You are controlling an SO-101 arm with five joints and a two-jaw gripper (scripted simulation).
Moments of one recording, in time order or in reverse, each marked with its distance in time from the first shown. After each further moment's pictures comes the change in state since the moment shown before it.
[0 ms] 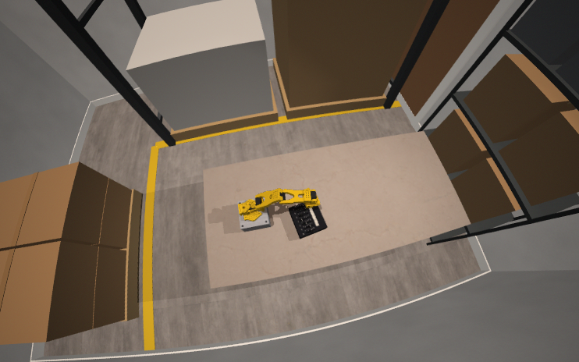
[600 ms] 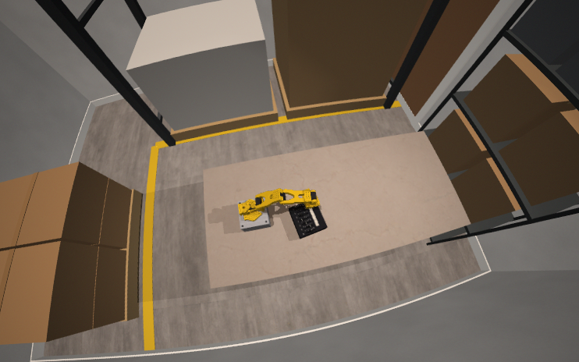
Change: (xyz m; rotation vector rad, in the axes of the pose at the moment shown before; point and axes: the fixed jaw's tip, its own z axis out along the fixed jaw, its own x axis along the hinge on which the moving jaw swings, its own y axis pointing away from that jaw) arm 0.000 0.000 0.007 0.001 0.000 0.000
